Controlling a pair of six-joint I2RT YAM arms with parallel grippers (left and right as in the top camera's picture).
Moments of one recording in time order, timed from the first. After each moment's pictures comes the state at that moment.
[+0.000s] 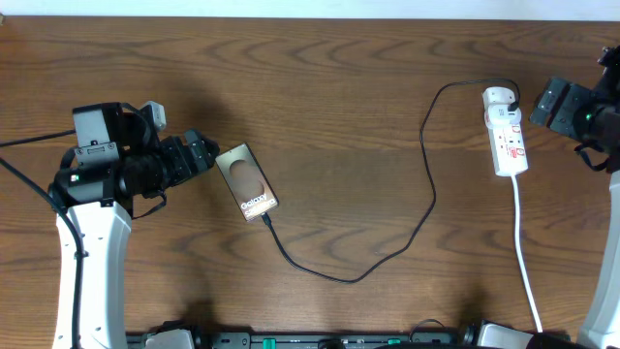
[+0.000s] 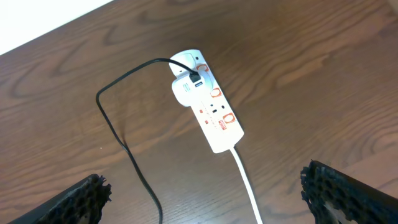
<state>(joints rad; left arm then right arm) 0.19 1.27 1.10 -0.89 0.49 -0.30 -0.29 1.44 1.63 -1.10 -0.01 0.15</state>
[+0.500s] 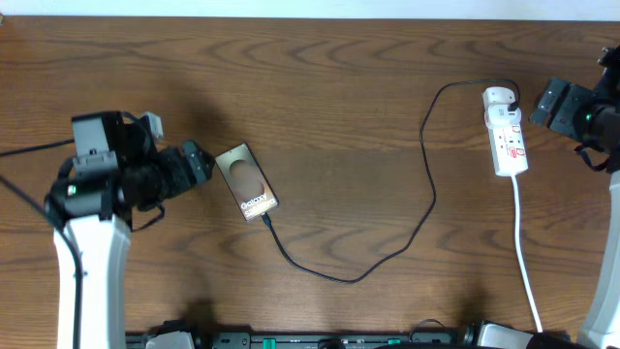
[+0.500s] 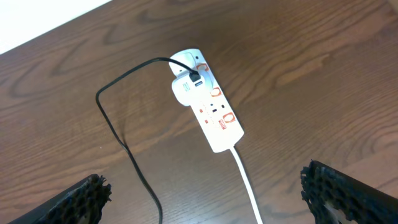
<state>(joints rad) 0.16 1.16 1.10 -1.00 0.35 -0.30 -0.29 1.44 1.63 -1.10 -0.01 0.15</state>
